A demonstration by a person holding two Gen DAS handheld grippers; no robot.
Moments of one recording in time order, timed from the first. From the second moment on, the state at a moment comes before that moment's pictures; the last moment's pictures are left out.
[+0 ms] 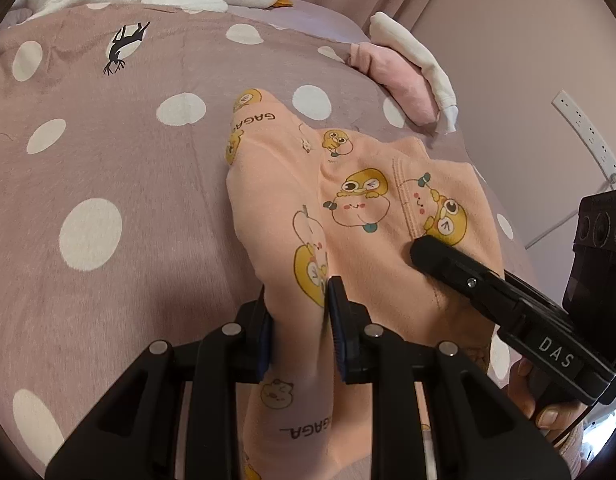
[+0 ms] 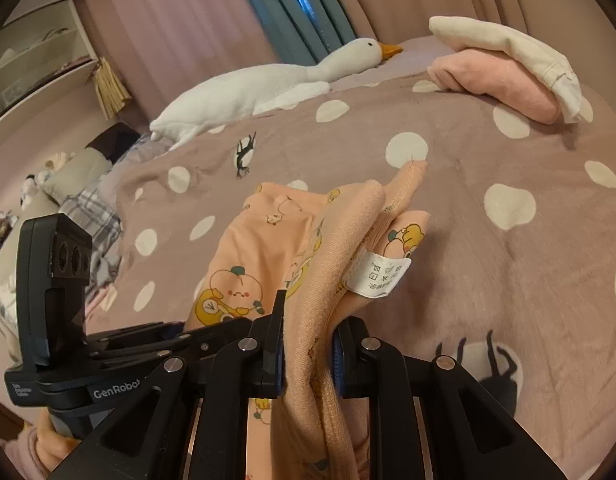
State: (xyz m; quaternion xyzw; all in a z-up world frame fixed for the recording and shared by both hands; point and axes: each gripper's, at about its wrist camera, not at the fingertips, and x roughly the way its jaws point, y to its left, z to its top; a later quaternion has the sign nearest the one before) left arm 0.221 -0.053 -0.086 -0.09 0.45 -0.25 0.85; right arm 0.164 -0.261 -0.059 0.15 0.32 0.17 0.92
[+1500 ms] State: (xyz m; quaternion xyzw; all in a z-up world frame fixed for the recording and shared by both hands) left arm 0.105 -0.024 -0.051 -0.07 0.41 -0.23 0.88; right arm 0.072 -0.236 -0.036 0.13 0.30 0.21 0.92
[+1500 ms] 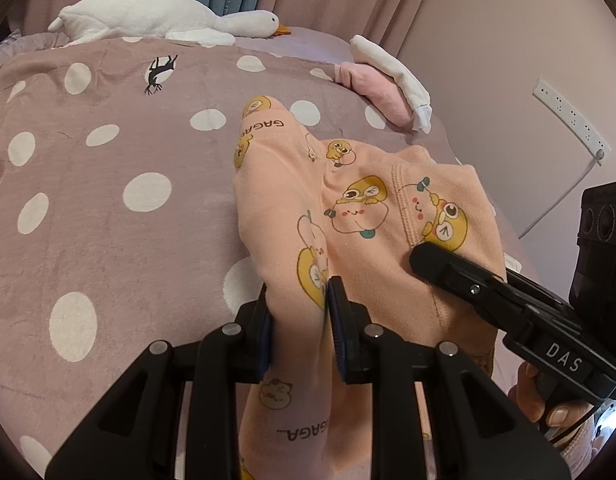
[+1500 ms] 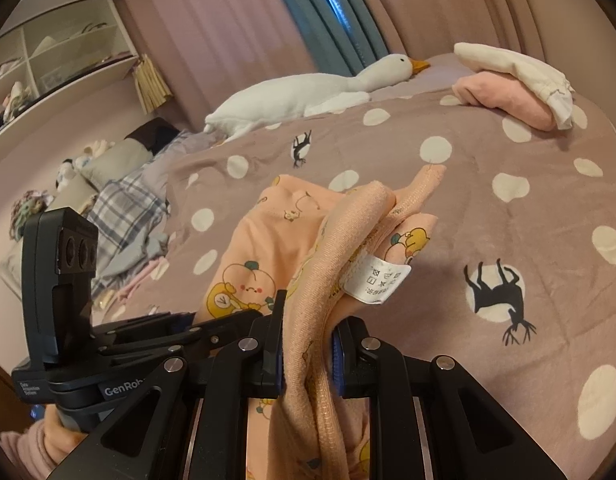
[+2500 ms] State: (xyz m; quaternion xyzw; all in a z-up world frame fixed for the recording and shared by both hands) left arm 0.106 0.027 -0.050 -0.09 0.40 -0.18 0.89; right arm 0.090 -0.183 -0.034 0.10 0.31 0.25 0.91
